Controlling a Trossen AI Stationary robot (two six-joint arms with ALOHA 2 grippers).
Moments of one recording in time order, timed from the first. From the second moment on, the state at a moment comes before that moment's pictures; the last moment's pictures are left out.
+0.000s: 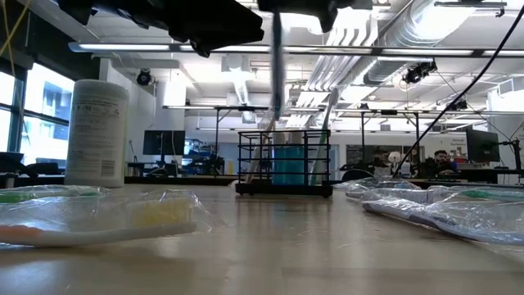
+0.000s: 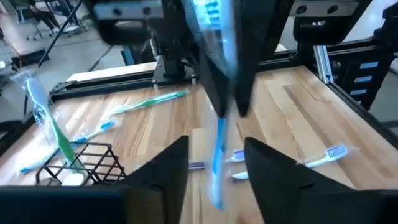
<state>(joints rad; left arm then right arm) -0.30 1.44 0.74 0.53 -0.30 0.05 0.36 1.56 0.99 0.24 0.41 0.05</state>
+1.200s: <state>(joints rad) -0.30 1.44 0.74 0.42 -0.31 -0.08 0.38 0.93 0.34 0.80 0.79 -0.18</state>
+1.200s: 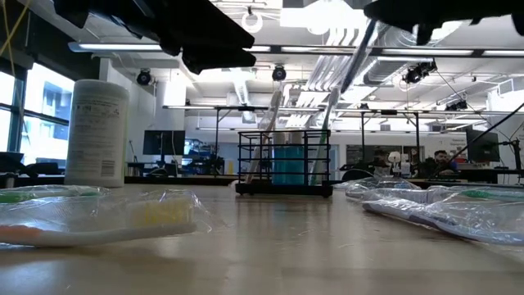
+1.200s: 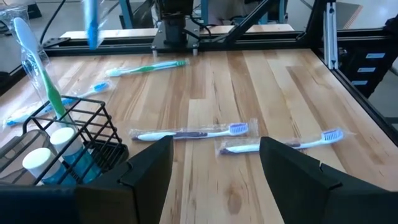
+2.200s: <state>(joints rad) -0.30 1.44 0.74 0.39 -0.31 -0.08 -0.03 1.34 0.44 0.79 0.52 0.06</state>
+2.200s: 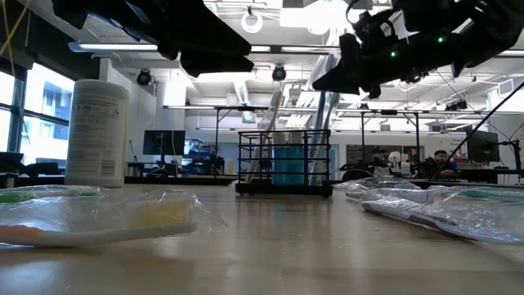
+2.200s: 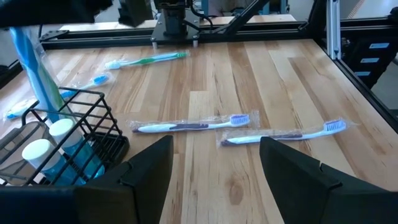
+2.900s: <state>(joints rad) -0.30 1.44 0.74 0.39 -0.30 -0.08 -0.12 1.36 0.44 0.63 0.34 0.19</state>
